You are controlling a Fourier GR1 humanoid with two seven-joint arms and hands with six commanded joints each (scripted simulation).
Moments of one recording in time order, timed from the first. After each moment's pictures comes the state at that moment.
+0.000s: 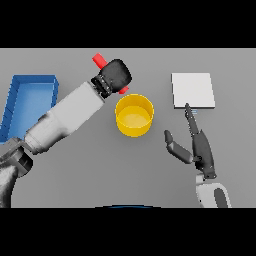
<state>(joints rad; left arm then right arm) -1.13 0.24 -0.83 -0.74 -1.17 -0.28 -0.07 0.10 -0.03 0.17 -1.68 0.29 -0.06 -0.14</state>
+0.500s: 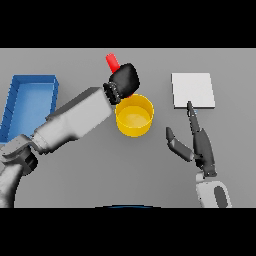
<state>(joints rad) -1.17 0.21 -0.96 -0.72 -1.31 -0.24 -0.06 0.08 -0.02 0.15 -1.67 0.29 -0.07 -0.13</state>
